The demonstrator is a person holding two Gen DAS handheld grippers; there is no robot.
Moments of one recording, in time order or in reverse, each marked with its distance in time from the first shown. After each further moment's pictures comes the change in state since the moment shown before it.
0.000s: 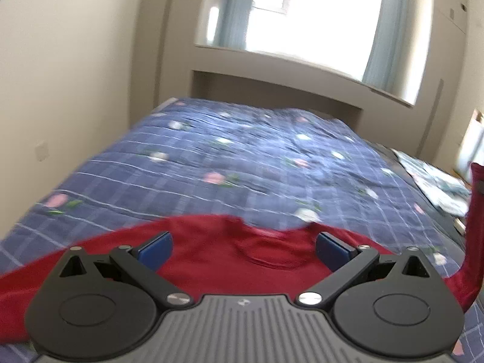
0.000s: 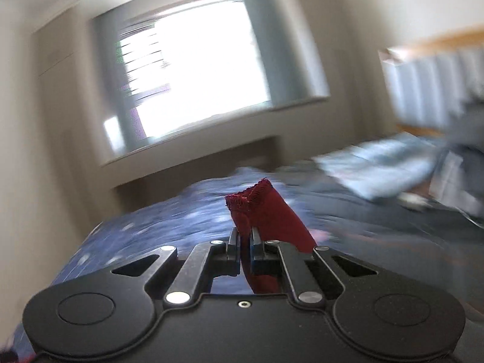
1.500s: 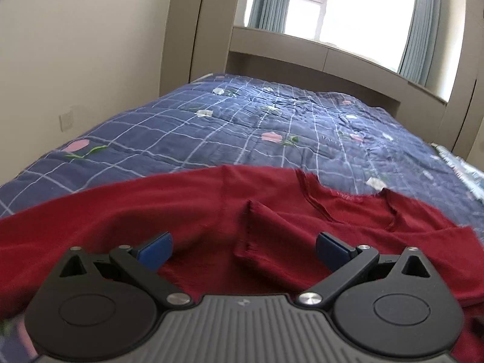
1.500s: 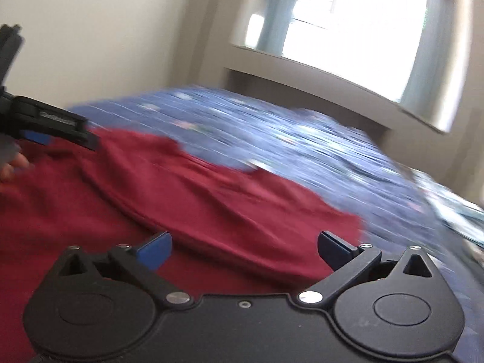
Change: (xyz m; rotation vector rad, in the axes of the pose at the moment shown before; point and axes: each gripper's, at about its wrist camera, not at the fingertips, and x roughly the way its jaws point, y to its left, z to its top) left arm 0.084 0.055 -0.081 -0.030 0.019 0.110; right arm -0.056 0.088 -0.175 -0.581 0.235 0.073
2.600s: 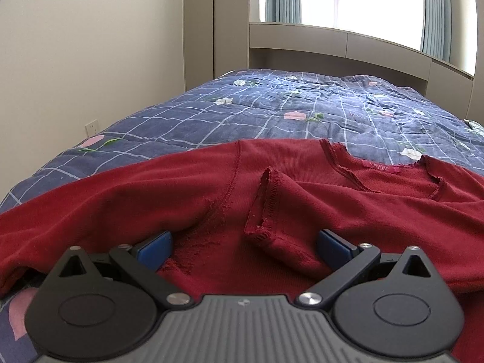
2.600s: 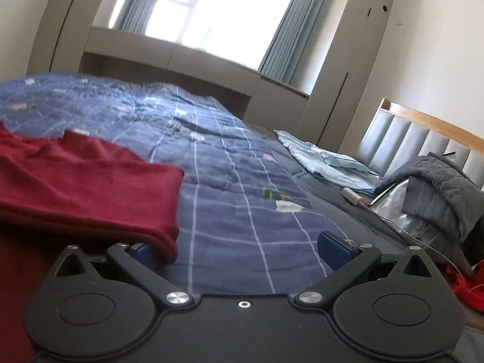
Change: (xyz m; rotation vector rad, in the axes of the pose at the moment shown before) left arm 0.022 -0.016 -0.024 0.058 0.011 0.152; right arm 0.048 -0.072 -0.036 0.137 0.059 -0.475
